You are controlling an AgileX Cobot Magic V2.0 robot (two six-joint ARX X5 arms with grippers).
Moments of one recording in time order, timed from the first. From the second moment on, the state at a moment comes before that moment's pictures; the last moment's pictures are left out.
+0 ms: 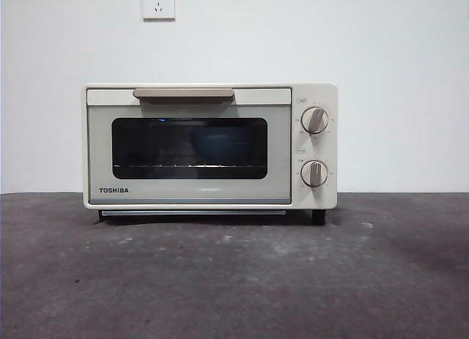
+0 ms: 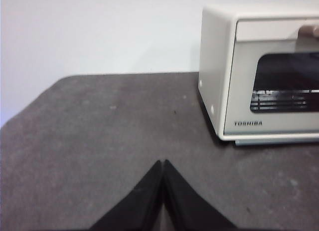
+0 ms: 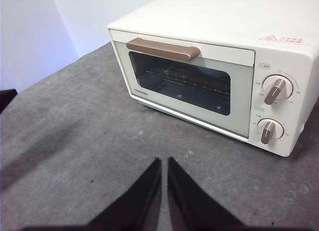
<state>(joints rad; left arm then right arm) 0.05 0.03 0.04 -0.06 0.05 0.04 0.72 0.59 0.62 -0.28 -0.02 0.21</state>
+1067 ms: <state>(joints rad) 0.05 0.01 0.03 -0.18 0.05 -0.02 0.72 0.59 0.62 -0.28 -0.02 0.21</state>
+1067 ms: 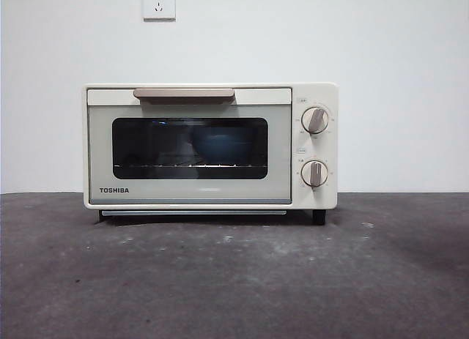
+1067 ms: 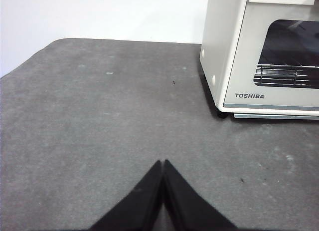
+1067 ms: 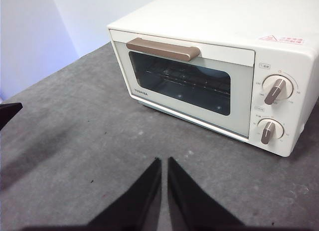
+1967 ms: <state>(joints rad) 0.05 0.01 0.03 -0.18 0.05 -0.03 -0.05 0.21 0.29 0.07 -0.10 -0.02</state>
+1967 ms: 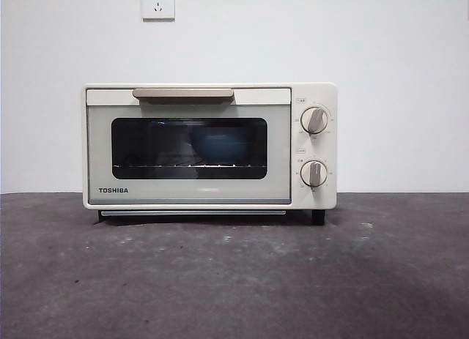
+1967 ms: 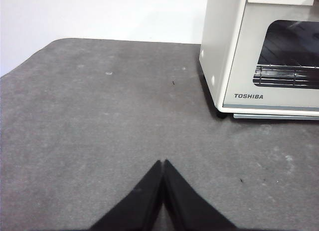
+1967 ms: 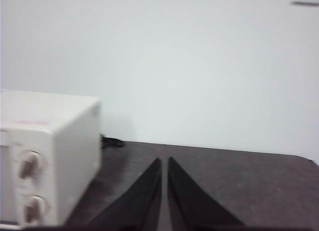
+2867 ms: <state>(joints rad) 0.05 0.01 0.03 -0.18 0.05 -0.03 -0.07 0.01 0.02 -0.17 -0.10 0.00</state>
